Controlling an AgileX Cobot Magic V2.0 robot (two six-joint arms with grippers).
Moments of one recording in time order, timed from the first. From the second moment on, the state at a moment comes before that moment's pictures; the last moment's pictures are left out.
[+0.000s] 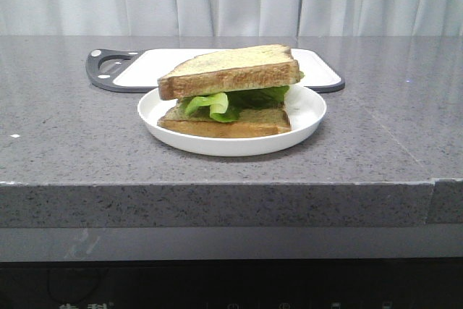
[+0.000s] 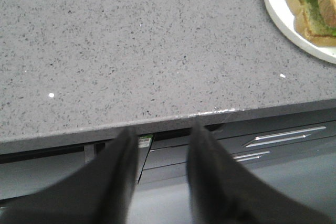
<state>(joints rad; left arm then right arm) -0.26 0.56 -0.62 -0.09 0.87 -0.07 0.22 0.73 -0.81 0.33 0.93 -0.22</state>
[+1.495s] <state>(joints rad) -0.03 0.00 0.01 -0.03 0.03 -0.07 0.22 0.73 -0.81 0.33 0.94 -0.21</state>
